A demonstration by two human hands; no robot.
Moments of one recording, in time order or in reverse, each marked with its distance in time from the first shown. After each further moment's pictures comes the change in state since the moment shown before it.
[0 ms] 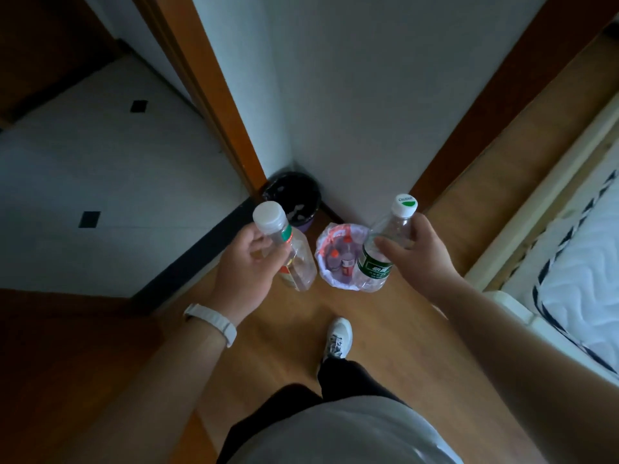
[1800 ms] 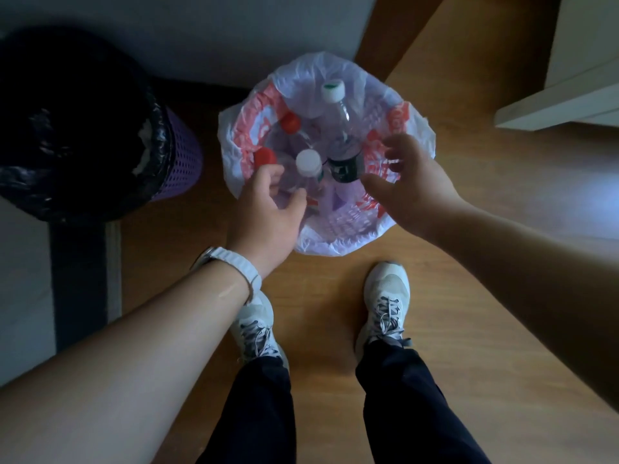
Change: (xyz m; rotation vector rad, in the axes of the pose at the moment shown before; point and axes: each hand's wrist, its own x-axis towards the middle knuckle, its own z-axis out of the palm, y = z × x) left_hand 0.327 -0.429 0.327 0.474 -0.685 0.095; right_hand 0.241 0.402 0.310 0.028 0.185 0.546
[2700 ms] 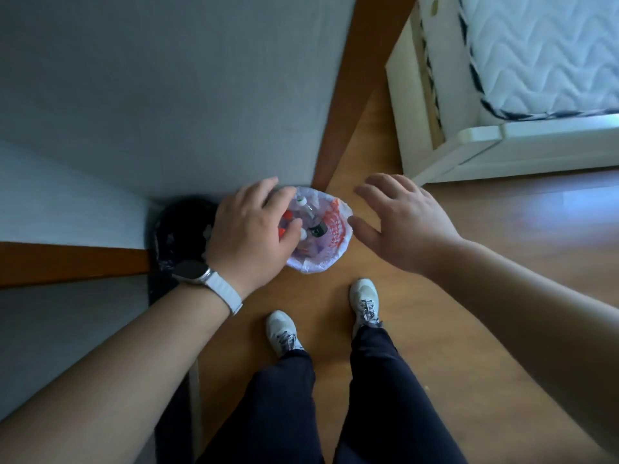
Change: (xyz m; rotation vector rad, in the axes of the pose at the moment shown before) left_hand -0.171 0.260 -0.259 0.662 0.086 0.860; right_hand -0.272 -0.220 -0.229 -0.568 0.328 -0.416
